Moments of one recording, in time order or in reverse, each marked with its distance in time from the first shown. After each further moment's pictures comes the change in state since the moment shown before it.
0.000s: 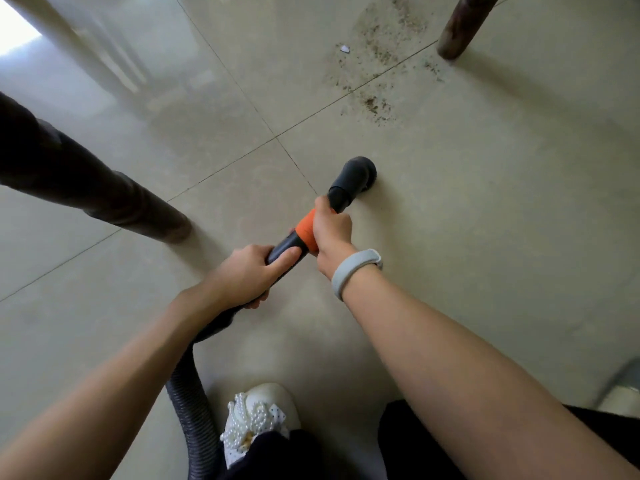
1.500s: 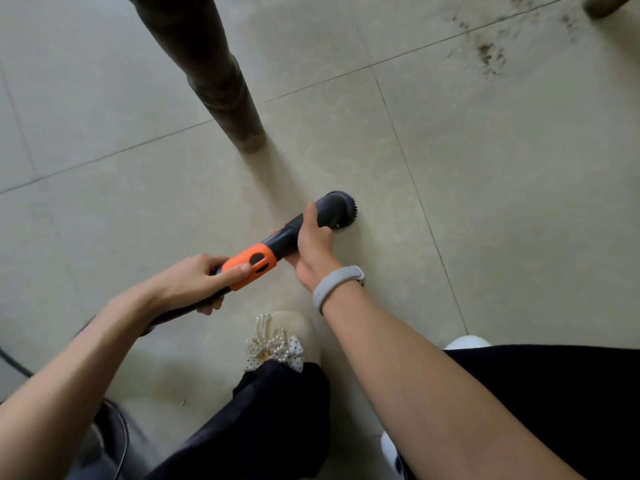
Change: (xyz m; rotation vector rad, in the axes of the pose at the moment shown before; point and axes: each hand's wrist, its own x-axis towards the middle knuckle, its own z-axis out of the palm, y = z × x) left_hand -0.109 -0.159 0.006 -0.253 -0.077 -0.217; right_hand -0.060 0.125 0.059 0.005 -0.220 0.239
